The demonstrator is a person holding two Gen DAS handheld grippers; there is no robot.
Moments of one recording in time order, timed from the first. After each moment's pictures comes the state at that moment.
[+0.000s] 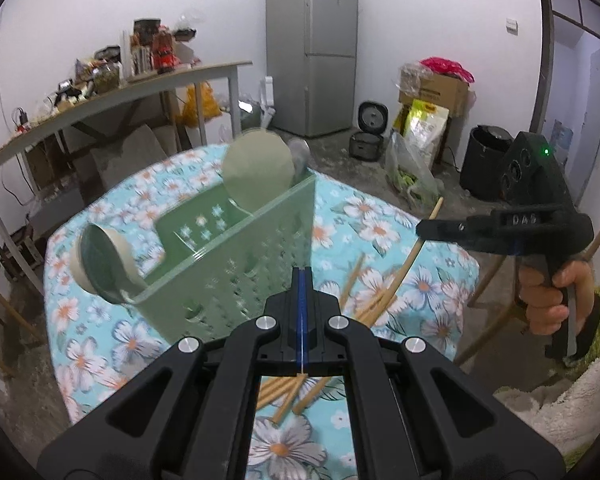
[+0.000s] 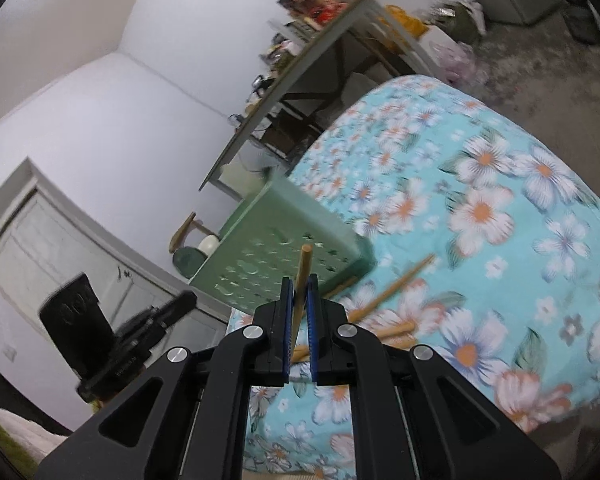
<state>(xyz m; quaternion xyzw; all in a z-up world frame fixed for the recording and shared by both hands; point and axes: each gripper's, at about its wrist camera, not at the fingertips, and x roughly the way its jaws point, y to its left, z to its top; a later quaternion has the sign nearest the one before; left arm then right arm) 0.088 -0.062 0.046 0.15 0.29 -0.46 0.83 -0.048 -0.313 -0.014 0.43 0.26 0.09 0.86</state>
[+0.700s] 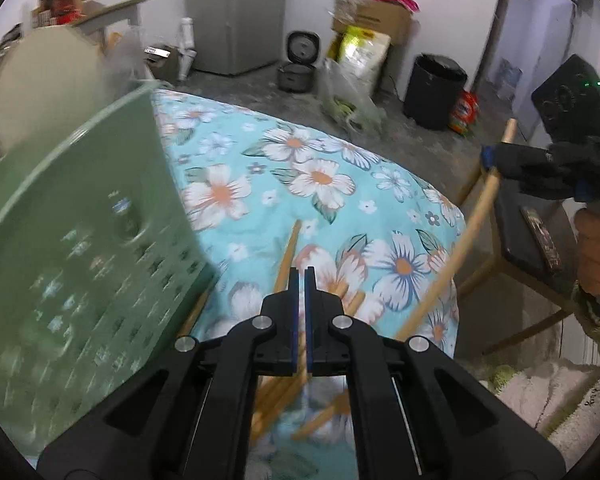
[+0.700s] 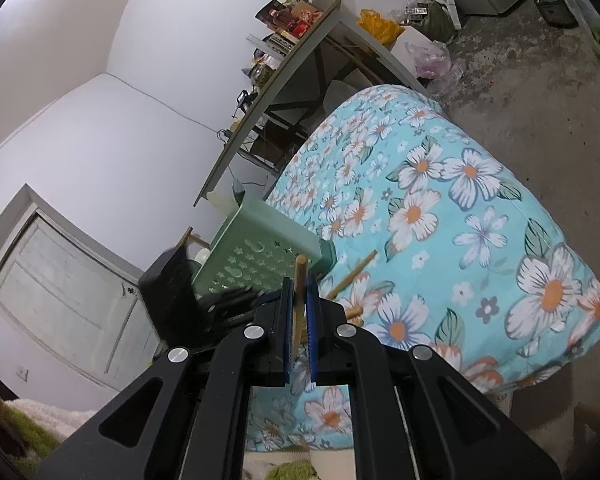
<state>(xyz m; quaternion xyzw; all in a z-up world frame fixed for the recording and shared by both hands) 0.120 -0.186 -0.040 0.23 0.37 -0.55 0.71 -0.096 -0.356 -0.013 0.45 0.26 0.08 0.85</state>
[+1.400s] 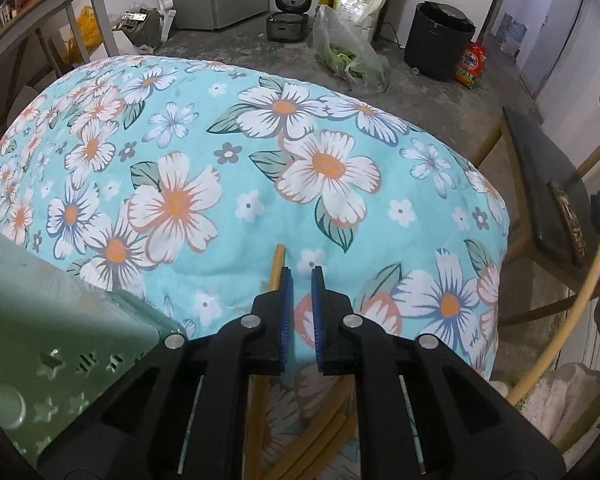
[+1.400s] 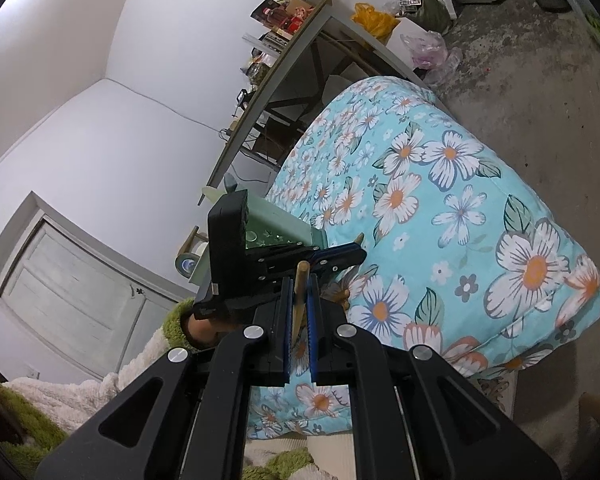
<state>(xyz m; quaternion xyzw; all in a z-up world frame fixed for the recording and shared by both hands) 0.142 -0.265 -0.081 0.29 0.43 -0.53 0.67 -0.114 -0.363 -0.030 0.47 0.26 0.09 0.84</state>
